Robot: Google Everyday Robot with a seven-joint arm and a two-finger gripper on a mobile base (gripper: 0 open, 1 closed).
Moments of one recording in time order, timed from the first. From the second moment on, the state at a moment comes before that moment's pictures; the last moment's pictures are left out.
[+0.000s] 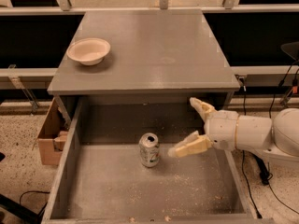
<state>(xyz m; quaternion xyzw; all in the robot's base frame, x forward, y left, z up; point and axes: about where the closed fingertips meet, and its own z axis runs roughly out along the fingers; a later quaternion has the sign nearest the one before) 0.488 -0.099 0.794 -0.45 0.67 0.27 0.52</state>
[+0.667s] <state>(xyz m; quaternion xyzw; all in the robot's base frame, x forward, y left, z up) 0.494 -0.081 0.783 -0.46 0.67 0.28 0.51</state>
